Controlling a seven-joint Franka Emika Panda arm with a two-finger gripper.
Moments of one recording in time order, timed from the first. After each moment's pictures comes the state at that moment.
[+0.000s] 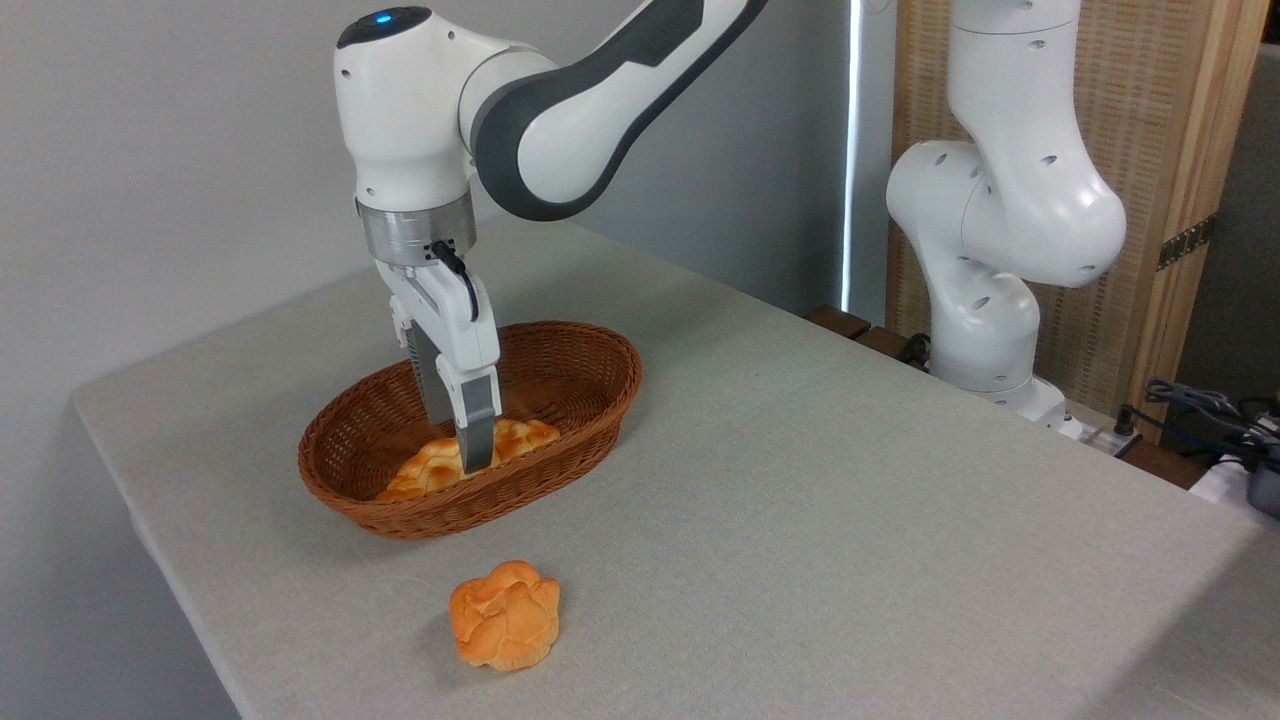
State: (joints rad) arm -0.07 0.04 -0.26 -2.00 -0.04 2.14 0.61
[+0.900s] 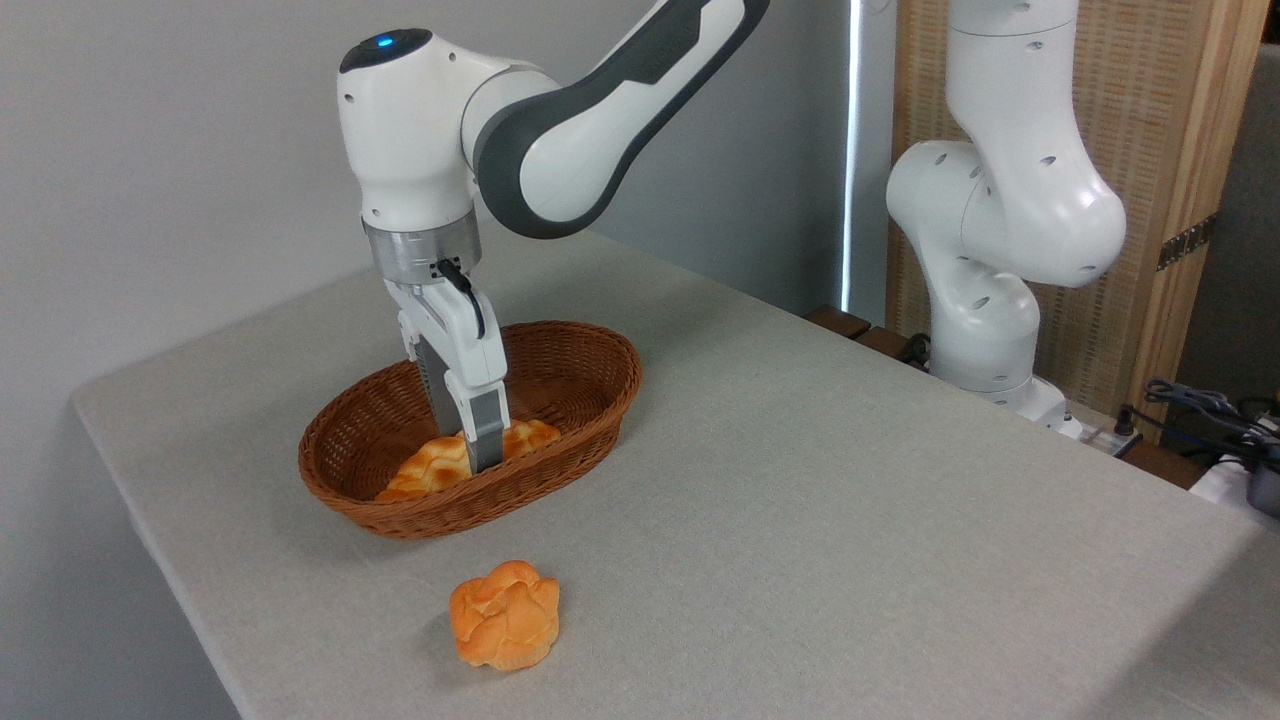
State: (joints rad) arm -0.07 0.06 -0.26 -2.02 -0.04 2.15 0.61
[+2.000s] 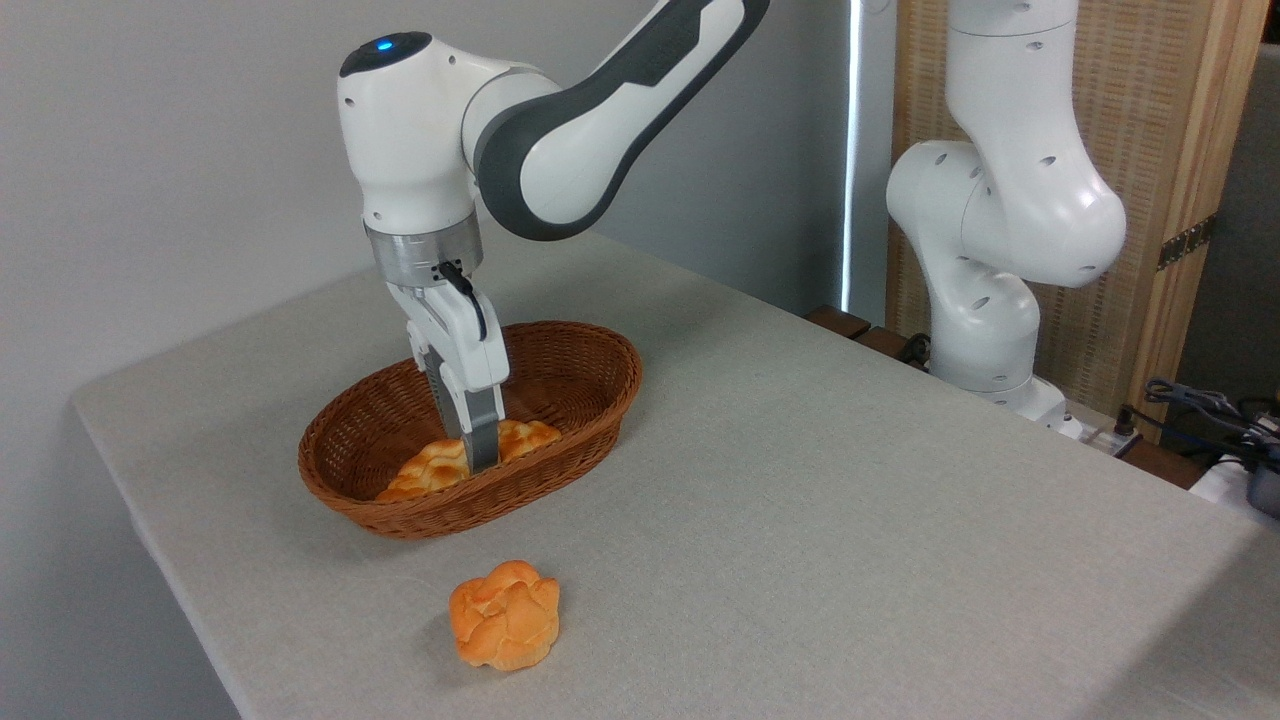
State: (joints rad) arm -0.07 0.06 -0.26 -2.02 -0.04 2.14 0.61
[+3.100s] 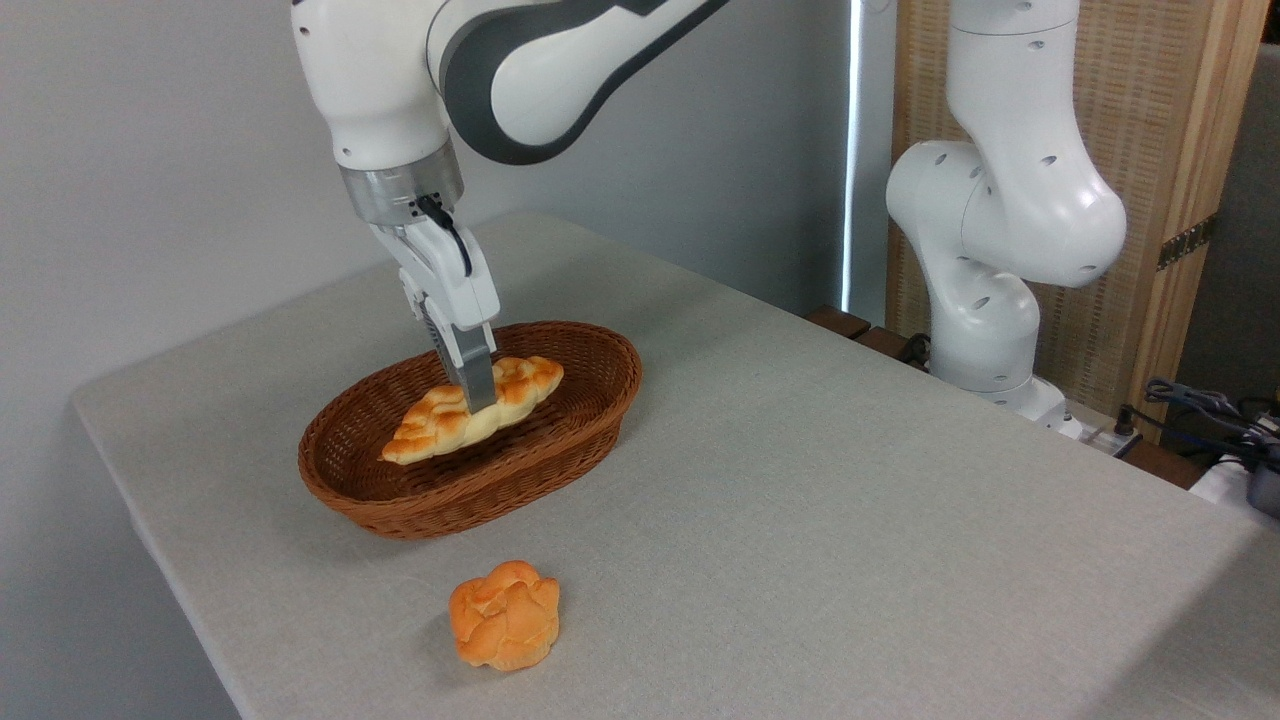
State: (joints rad) arm -0.07 0.05 -0.25 -1.85 -0.08 1.86 0.61
